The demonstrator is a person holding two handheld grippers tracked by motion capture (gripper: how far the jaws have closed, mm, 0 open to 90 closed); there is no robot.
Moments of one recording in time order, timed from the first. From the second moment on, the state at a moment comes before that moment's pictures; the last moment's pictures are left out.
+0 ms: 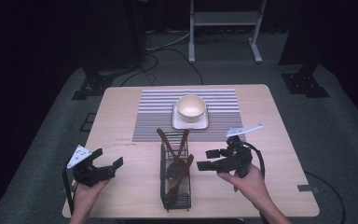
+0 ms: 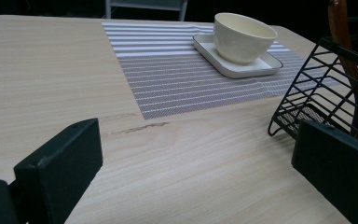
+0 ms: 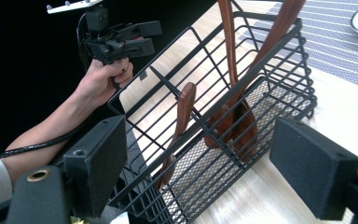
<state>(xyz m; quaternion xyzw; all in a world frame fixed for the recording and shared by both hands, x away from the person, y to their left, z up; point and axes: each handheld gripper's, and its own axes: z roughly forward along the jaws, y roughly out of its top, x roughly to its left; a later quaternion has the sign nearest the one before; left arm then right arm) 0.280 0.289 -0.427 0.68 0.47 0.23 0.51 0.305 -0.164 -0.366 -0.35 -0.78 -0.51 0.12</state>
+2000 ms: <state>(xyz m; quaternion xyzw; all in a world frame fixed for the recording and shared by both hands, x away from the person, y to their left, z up) 0.279 0.292 -0.426 0.68 0.48 0.23 0.51 0.319 -0.146 -0.351 -0.34 -0.78 -0.51 0.14</state>
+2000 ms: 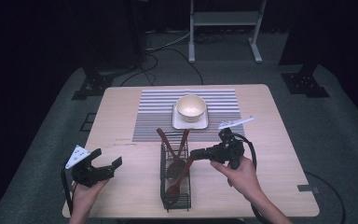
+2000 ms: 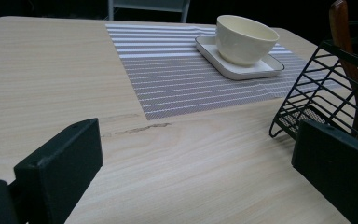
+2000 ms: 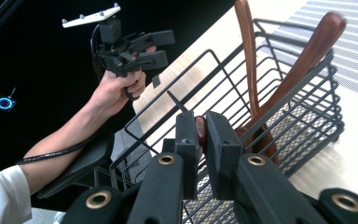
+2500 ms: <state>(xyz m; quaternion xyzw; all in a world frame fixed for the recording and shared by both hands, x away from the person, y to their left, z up) 0.279 0.293 -0.426 0.68 0.48 0.23 0.51 0.324 -0.166 -0.324 -0.36 -0.76 -0.53 0.13</state>
